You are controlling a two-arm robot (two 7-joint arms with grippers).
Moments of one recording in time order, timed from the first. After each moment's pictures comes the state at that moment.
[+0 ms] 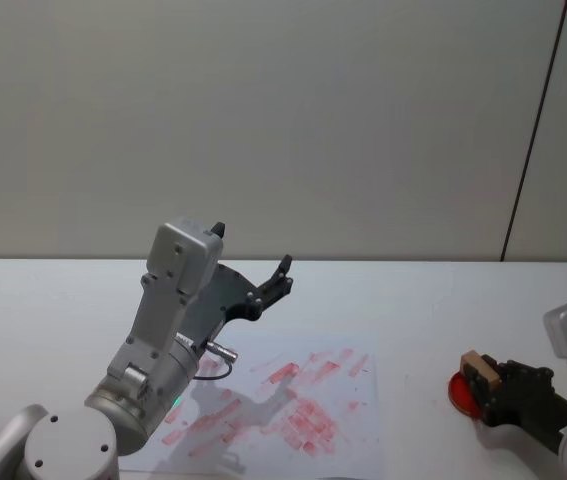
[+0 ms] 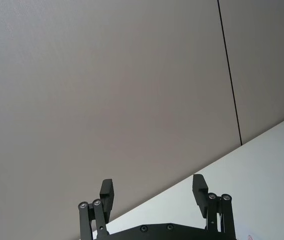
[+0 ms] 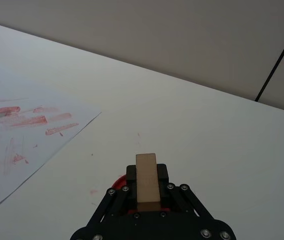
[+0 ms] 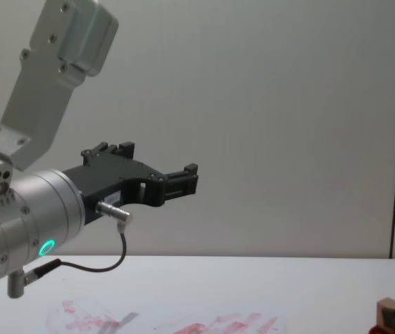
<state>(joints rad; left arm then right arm) -0.24 0.38 0.45 -1.63 -0.20 0.01 -0.01 0.07 0.36 -0.24 -1.48 0.20 0.16 0.27</state>
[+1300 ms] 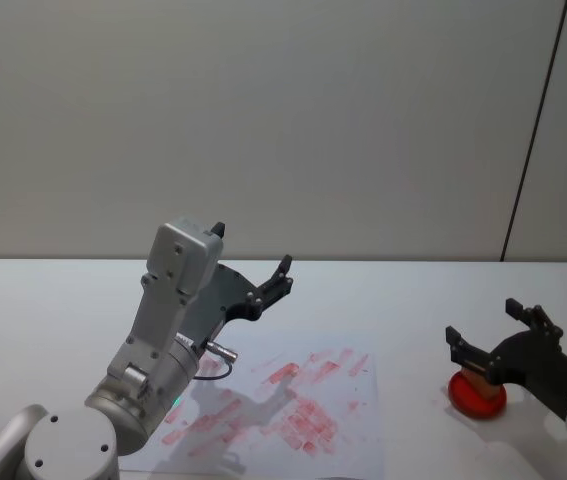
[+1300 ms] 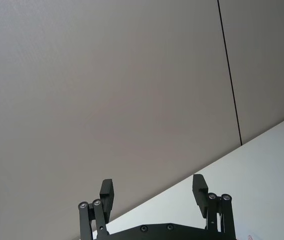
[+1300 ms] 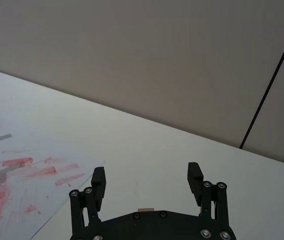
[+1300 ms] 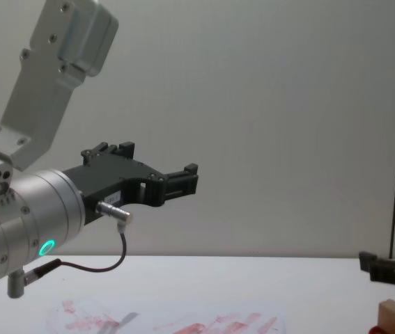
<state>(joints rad) -0.24 0.38 0.45 -1.63 -0.20 0.01 -0.01 0.06 0.37 -0.22 -1.58 0.24 0.10 0.24</state>
